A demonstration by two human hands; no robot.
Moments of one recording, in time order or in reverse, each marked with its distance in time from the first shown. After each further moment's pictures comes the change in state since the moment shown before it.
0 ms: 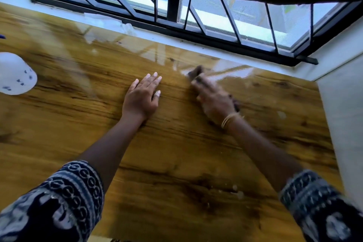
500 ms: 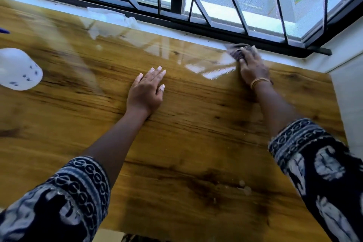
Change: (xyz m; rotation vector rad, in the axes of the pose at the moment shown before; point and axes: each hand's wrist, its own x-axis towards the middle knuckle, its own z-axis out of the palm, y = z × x) left_hand 0.000 0.001 0.001 -0.006 -0.004 0.000; right_hand 0.061 0.115 -0.018 -0.003 0.056 0.413
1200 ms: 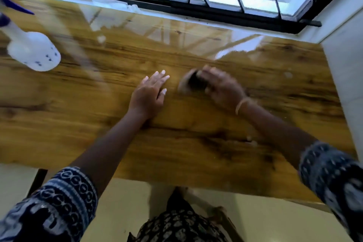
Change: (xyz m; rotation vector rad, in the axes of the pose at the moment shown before) left_hand -0.089 -0.014 -0.013 -0.099 -0.068 0.158; right_hand -0.178 -0.073 0.020 -0.023 -0.073 -0.542
